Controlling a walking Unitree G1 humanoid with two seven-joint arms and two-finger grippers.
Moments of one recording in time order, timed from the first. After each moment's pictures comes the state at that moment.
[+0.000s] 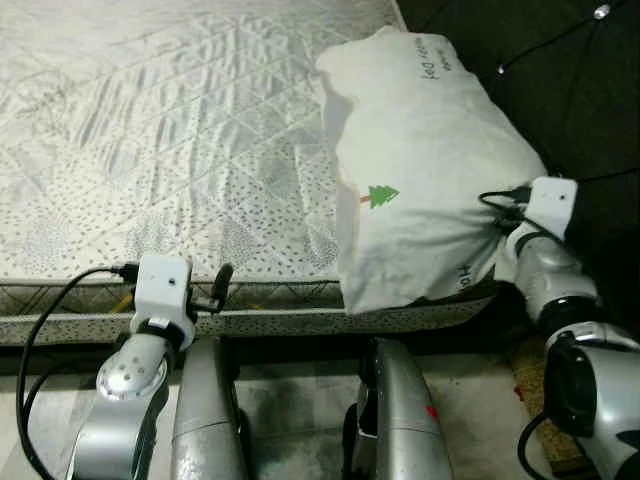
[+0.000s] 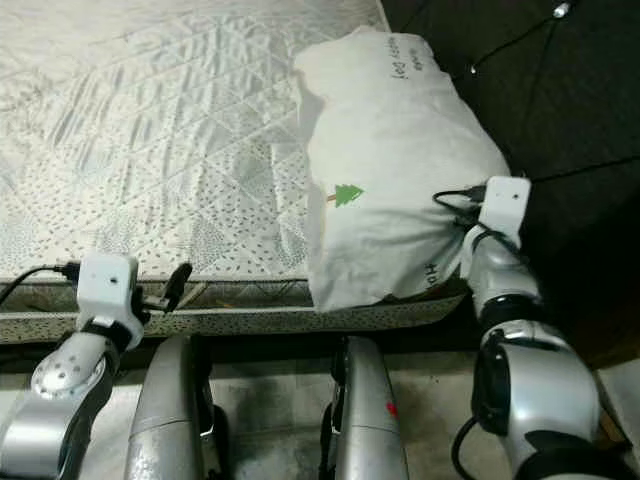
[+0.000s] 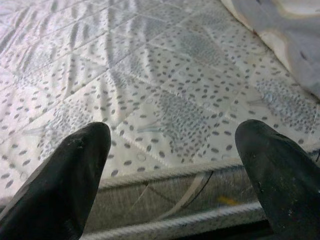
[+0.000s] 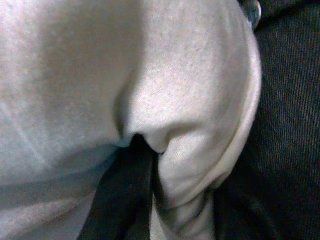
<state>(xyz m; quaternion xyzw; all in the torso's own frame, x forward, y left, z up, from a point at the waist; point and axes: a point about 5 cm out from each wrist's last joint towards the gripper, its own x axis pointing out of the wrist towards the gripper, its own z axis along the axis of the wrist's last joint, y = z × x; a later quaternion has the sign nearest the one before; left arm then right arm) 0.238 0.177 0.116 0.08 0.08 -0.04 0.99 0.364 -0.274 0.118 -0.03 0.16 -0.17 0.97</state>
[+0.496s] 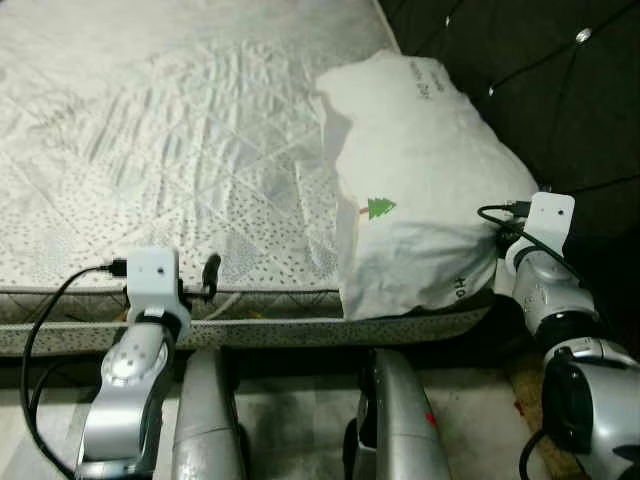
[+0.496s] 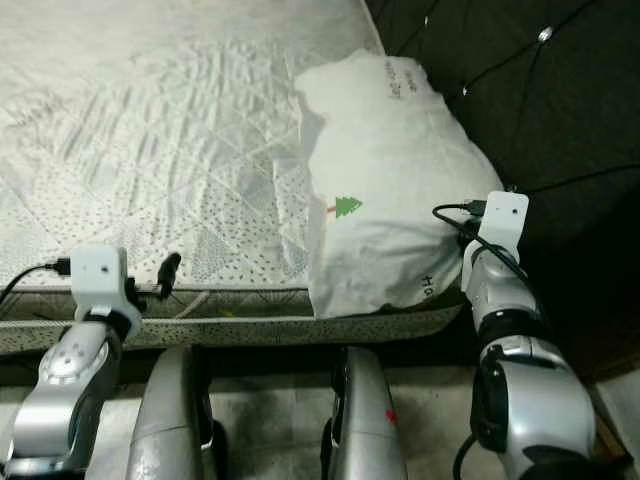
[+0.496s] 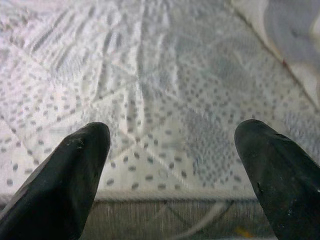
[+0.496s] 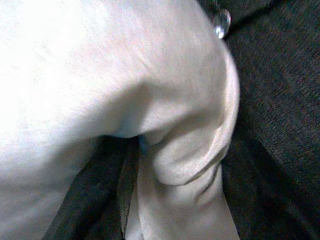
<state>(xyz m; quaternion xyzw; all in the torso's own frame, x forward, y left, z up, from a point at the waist) 0.255 0.184 0.111 0.02 0.09 0.02 1.00 0.354 -0.276 0.105 -0.03 0.17 -0.18 0.97</state>
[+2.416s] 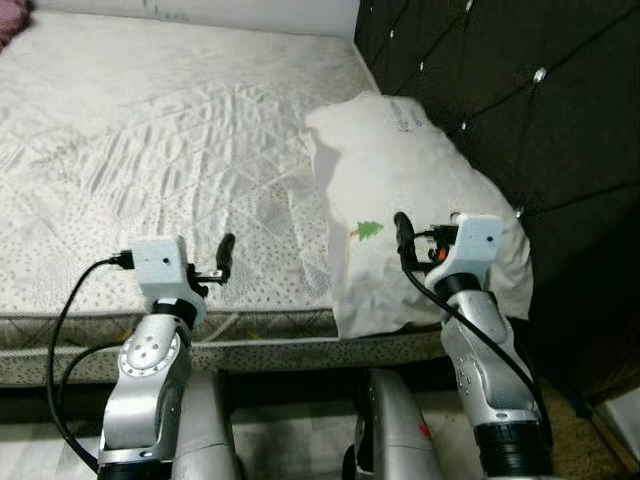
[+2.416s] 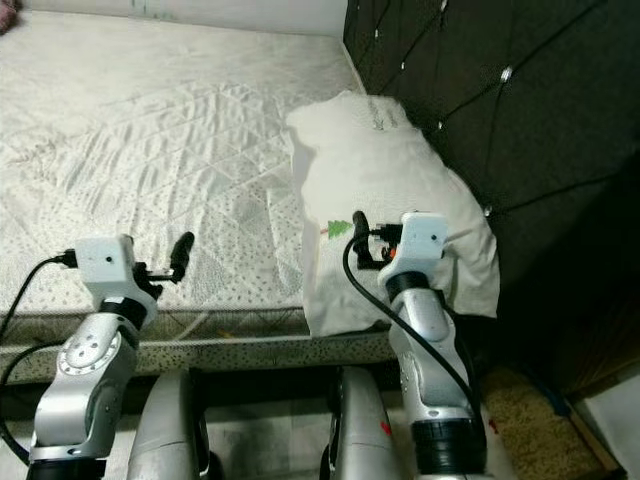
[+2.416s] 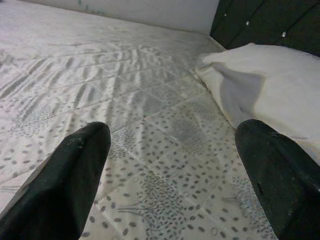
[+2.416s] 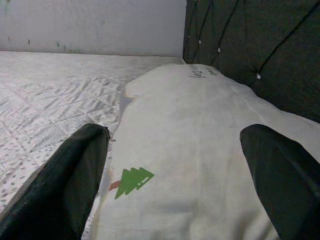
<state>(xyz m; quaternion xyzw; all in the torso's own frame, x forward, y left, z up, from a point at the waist) 0.263 0.165 0.116 -0.04 0.03 -0.01 1.00 0.292 -0.150 0.127 0.04 -0.02 0.03 1.00</state>
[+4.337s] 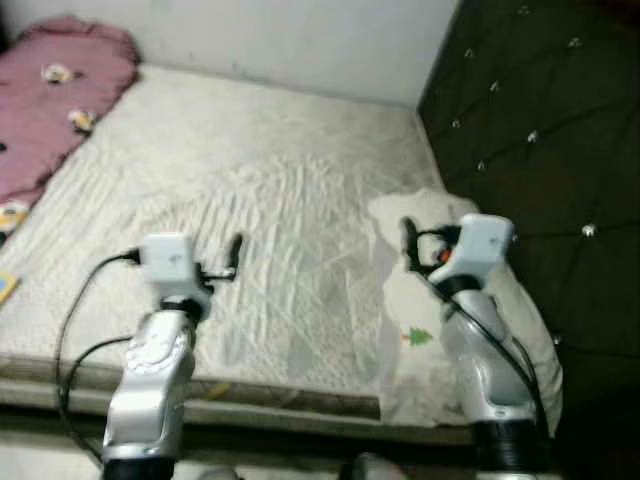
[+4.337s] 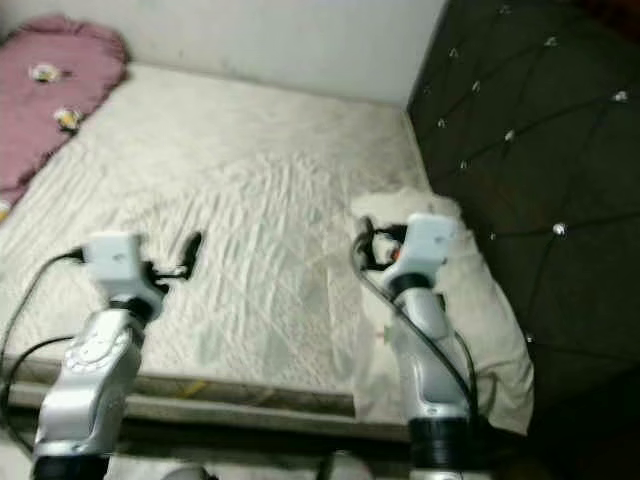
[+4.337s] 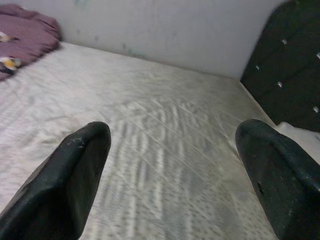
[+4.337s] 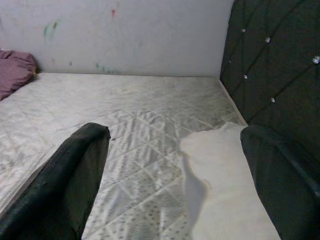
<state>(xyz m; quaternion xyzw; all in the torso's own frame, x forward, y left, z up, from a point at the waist) 0.267 0.159 0.119 -0.05 0.02 -0.03 1.00 0.296 -0.155 0.124 0.06 0.01 0.00 1.00</state>
